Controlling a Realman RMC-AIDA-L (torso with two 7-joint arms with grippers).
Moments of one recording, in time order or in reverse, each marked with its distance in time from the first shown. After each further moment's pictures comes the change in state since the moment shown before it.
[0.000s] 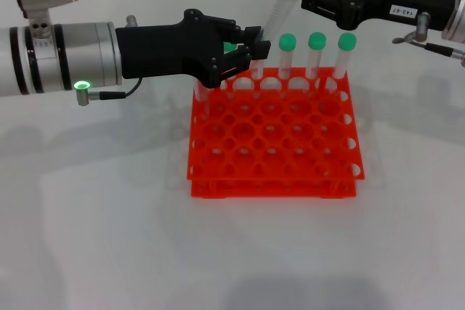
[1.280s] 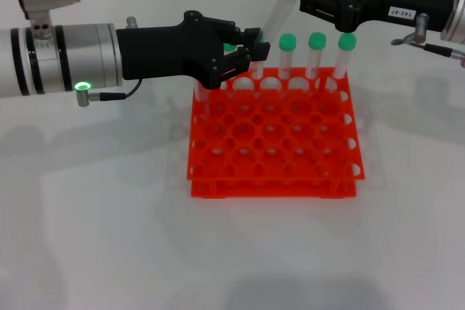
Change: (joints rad) left arm 0.001 -0.001 0.002 0.000 0.005 -0.008 -0.001; right arm 0.002 -0.003 -0.011 -0.002 -0.001 -0.001 0.001
